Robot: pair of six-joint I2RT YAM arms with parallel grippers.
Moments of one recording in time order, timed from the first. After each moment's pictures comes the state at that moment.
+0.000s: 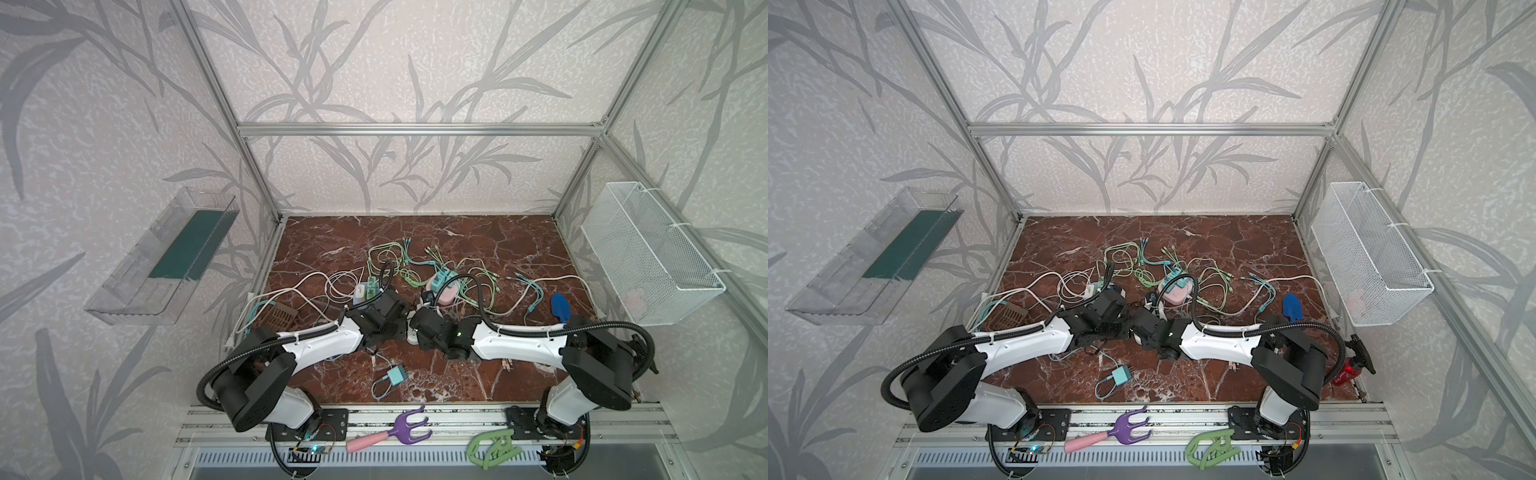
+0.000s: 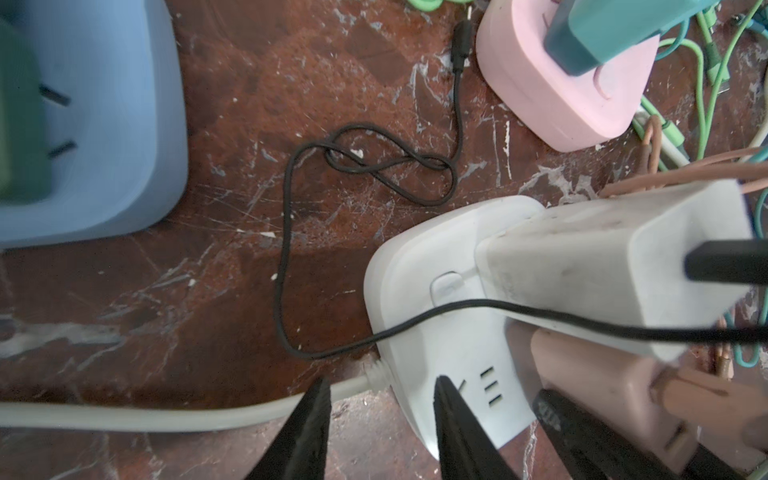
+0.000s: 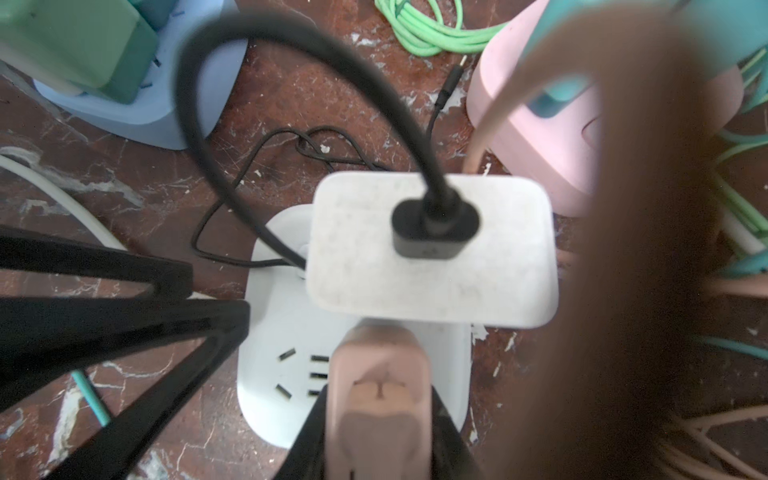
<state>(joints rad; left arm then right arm) -0.77 1.46 0.70 -0.23 -0.04 -0.72 1.07 1.62 0.90 -0.29 0.38 0.71</state>
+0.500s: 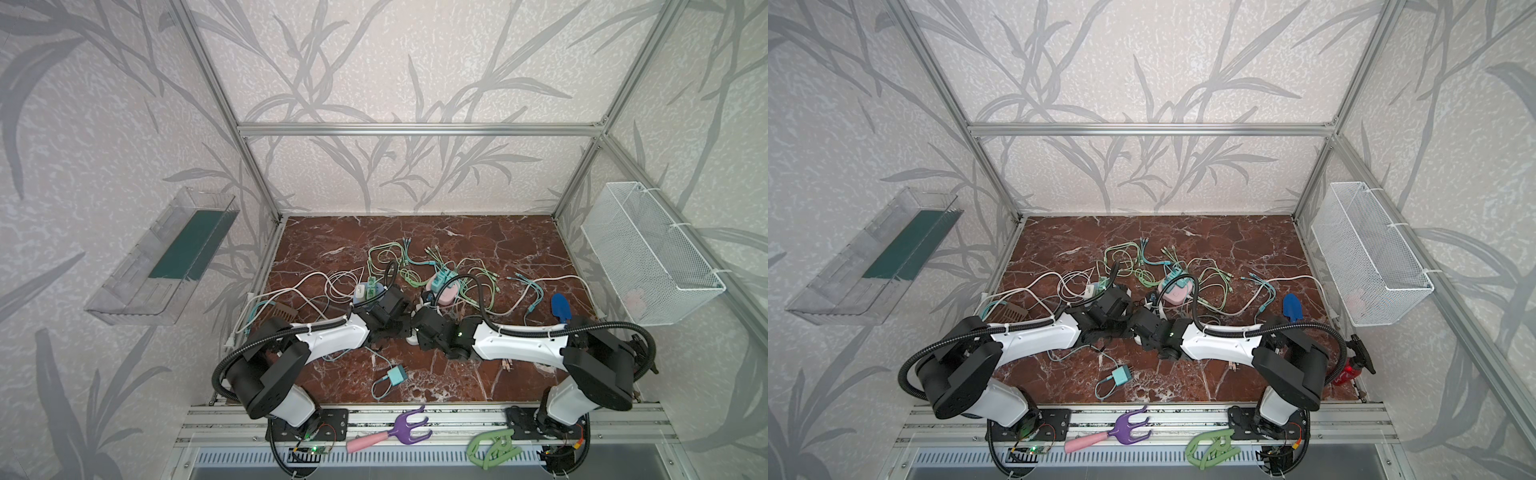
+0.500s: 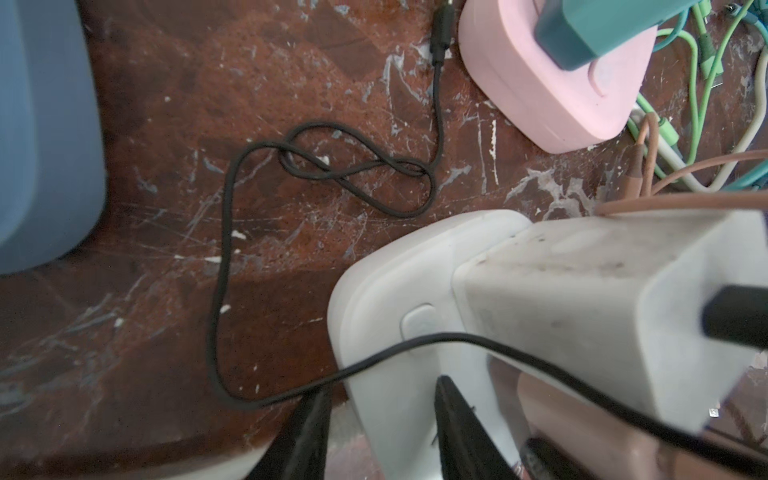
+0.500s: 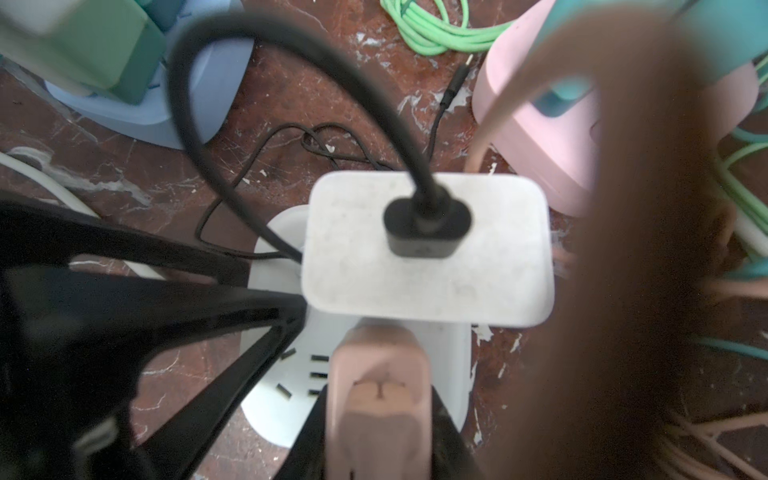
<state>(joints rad) -0.76 1.54 0.74 -0.17 0.01 -0.72 1.07 1.62 0.89 -0.28 0.37 0.71</state>
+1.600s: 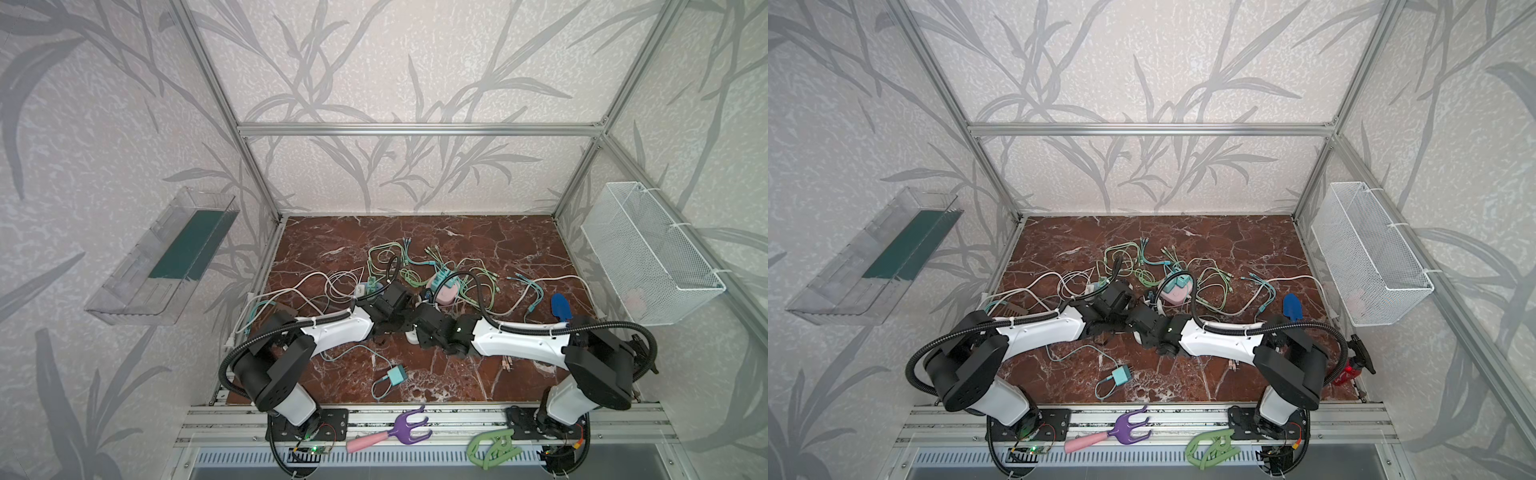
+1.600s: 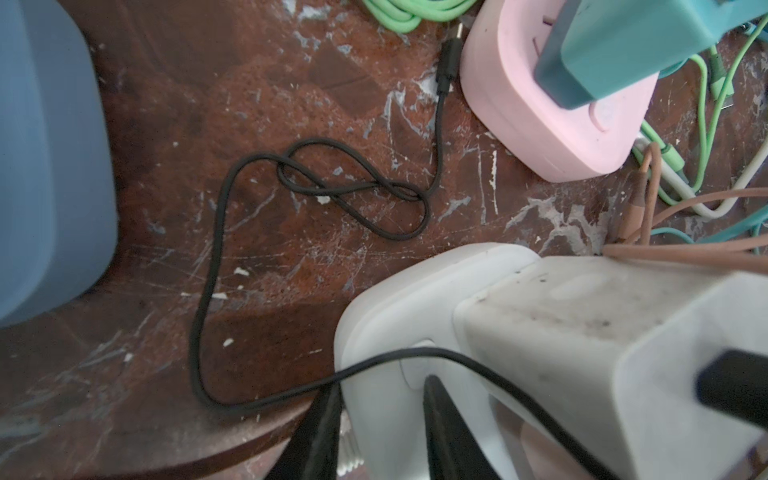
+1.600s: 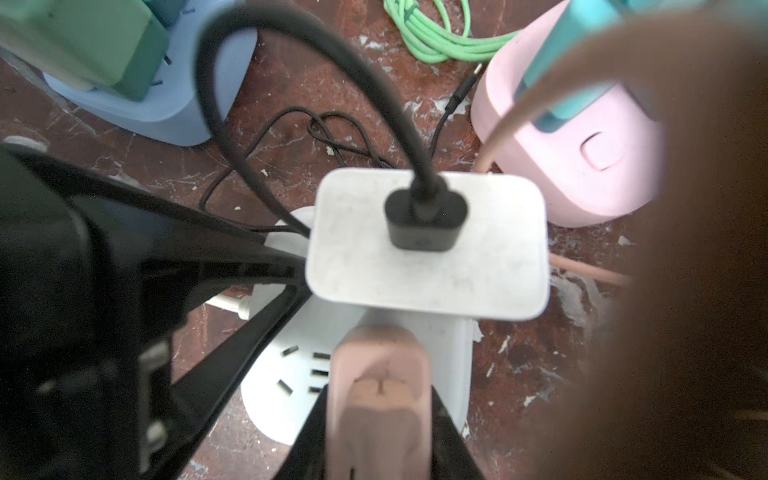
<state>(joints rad) -0.75 1.58 0.82 -0.23 0.00 -0.71 1.06 1.62 0.95 -0.36 0.36 0.66</state>
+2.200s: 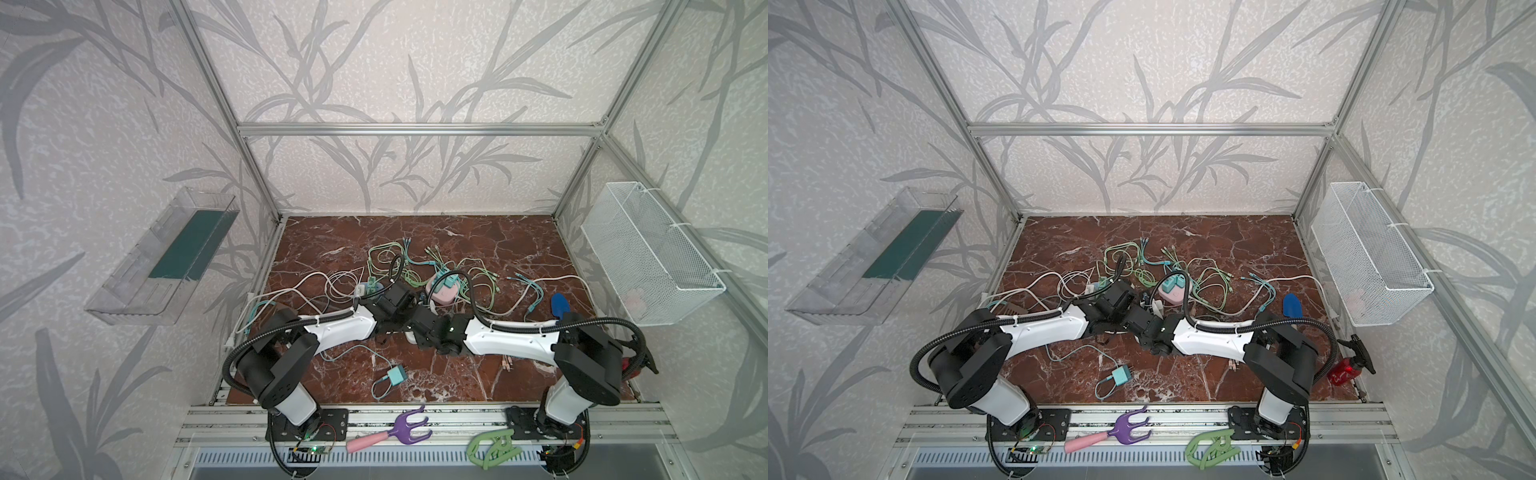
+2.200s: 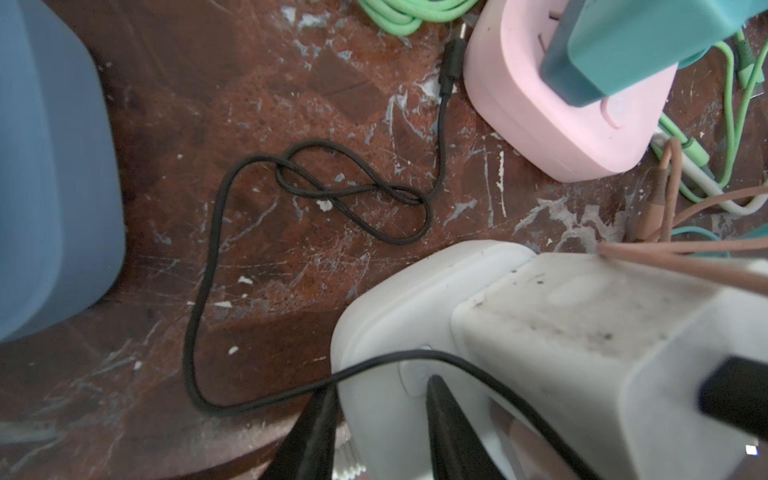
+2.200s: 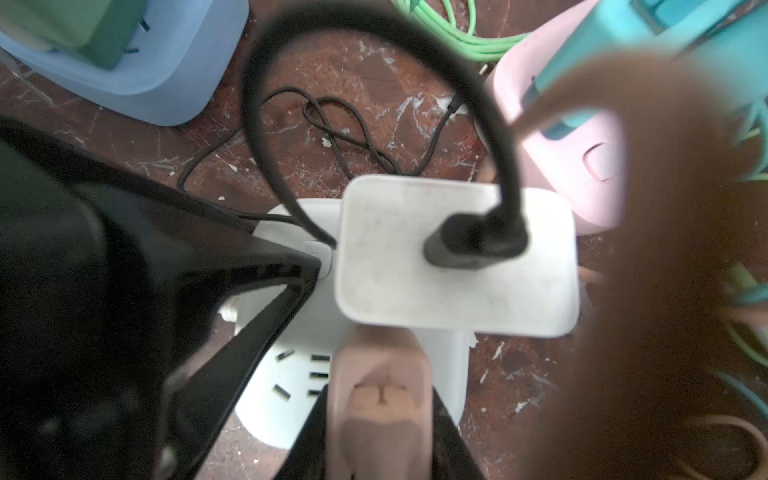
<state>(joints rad) -0.76 1.61 0.84 -0.26 -0.03 -0.68 1.09 1.69 1.01 -0.41 0.40 0.63</state>
